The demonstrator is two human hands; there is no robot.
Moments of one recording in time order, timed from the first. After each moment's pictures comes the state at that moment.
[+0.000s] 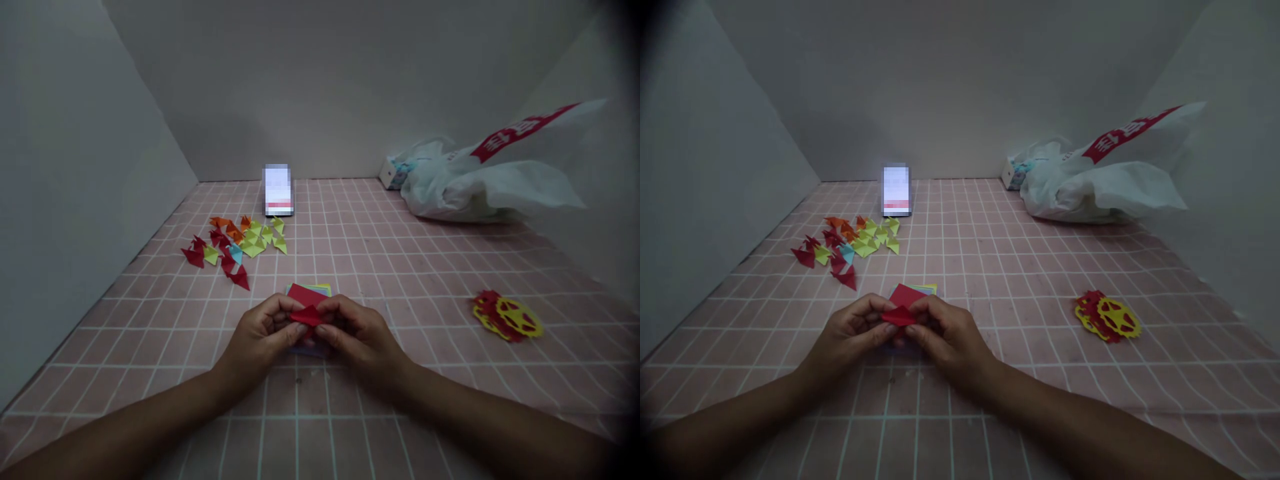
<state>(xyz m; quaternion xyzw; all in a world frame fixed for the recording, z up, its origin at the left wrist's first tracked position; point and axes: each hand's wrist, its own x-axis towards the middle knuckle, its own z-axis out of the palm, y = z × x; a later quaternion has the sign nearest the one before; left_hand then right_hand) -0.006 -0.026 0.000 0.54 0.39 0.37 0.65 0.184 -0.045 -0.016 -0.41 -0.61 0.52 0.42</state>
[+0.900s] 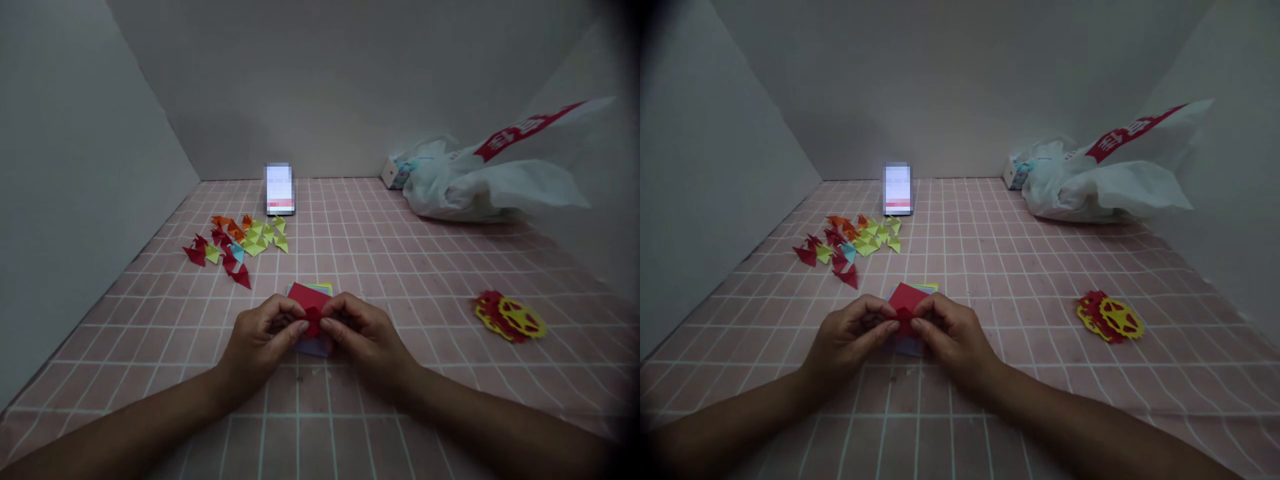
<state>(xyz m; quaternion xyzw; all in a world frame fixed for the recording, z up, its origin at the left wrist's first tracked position) -0.006 -0.030 0.000 0.67 0.44 0.39 0.44 0.183 -0.046 -0.012 -0.43 -0.55 0.57 0.43</state>
